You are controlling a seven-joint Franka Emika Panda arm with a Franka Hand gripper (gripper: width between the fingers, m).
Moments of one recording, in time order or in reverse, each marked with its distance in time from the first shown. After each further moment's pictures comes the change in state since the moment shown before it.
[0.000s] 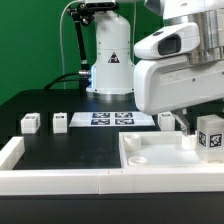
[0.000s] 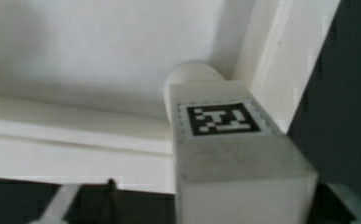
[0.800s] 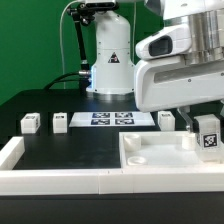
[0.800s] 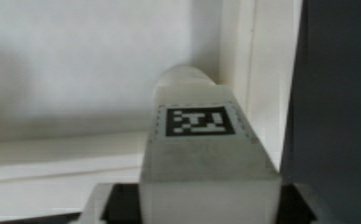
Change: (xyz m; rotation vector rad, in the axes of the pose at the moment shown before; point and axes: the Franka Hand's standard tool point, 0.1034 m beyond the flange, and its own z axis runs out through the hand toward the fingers) arm 0.000 -0.001 0.000 0.003 0.000 0.258
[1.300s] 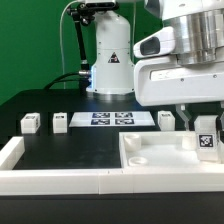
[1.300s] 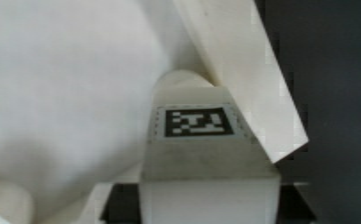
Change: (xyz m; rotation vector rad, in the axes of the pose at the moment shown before) arm -0.003 0.002 0.001 0.004 0.032 0.529
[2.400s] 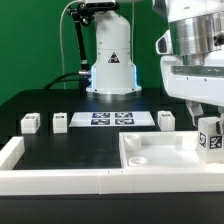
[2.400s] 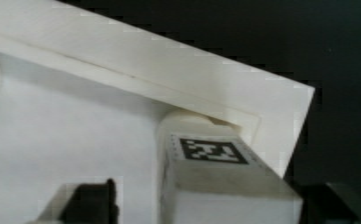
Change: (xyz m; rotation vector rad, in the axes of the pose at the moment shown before) arm -0.014 -0.005 0.003 -0.007 -0.016 0.633
